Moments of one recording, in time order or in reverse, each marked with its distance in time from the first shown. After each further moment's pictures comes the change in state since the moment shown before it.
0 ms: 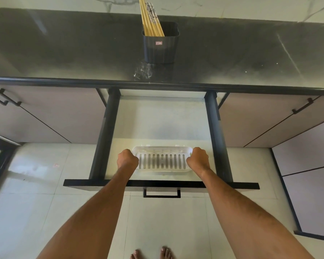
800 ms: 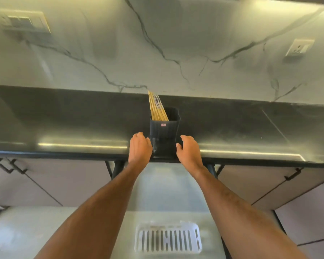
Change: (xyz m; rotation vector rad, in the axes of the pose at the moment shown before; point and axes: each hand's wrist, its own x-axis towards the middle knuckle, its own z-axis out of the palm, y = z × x) left_hand 0.061 0.224 -0.179 -0.217 0.337 0.565; right_hand 0.090 -0.209 -0.171 0.150 0.466 -0.449
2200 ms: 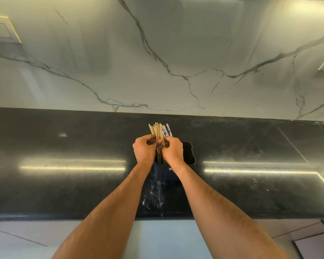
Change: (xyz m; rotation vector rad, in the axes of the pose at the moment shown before) left_hand 0.225 0.025 0.049 -0.581 0.054 -0.071; right_hand 0.238 -0.051 0.116 0.355 -0.067 0.120
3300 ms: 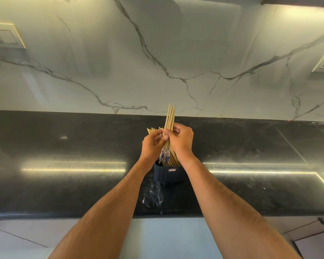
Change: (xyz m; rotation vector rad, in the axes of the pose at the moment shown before) left_hand -0.016 0.025 -0.002 -0.067 -0.311 0.125; right_hand 0.000 -0.028 -0.042 0.277 0.207 -0.127
